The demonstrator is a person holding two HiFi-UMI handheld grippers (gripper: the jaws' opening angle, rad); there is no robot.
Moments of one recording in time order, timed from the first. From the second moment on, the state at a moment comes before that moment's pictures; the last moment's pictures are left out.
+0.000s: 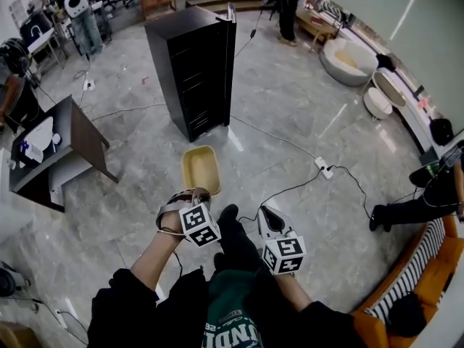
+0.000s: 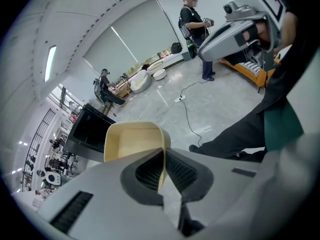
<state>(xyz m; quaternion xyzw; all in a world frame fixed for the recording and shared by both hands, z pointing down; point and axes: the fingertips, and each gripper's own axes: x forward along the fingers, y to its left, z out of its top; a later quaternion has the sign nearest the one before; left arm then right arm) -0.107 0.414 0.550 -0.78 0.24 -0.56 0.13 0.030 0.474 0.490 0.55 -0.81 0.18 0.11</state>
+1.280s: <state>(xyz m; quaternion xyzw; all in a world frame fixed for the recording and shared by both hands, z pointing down) -0.094 0.360 0.564 -0.78 0.23 -0.57 0.11 0.038 0.407 0.505 0.56 -0.80 0.20 0.10</state>
